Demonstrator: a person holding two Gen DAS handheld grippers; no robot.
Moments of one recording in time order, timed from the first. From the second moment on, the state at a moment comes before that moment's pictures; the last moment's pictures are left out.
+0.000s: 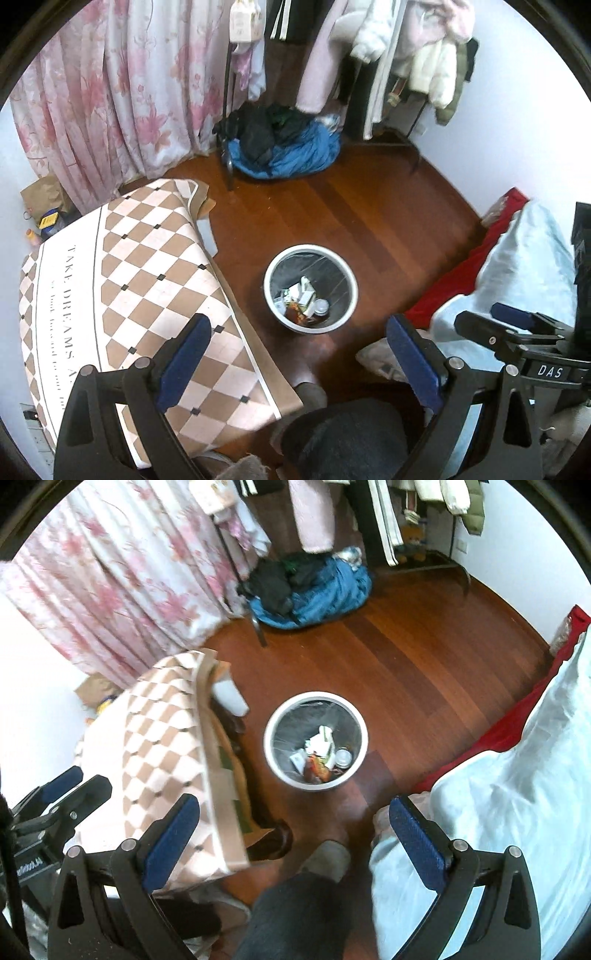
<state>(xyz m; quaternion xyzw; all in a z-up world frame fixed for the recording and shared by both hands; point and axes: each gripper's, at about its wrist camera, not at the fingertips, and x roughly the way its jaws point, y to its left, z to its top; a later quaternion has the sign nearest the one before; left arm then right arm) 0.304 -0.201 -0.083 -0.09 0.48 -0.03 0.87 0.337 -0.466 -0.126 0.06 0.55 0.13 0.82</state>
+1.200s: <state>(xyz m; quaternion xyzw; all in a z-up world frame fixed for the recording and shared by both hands) 0.226 -0.194 -0.006 -0.11 0.44 -0.06 0.89 0.240 -0.467 -0.019 0.06 0.51 0.21 0.83</state>
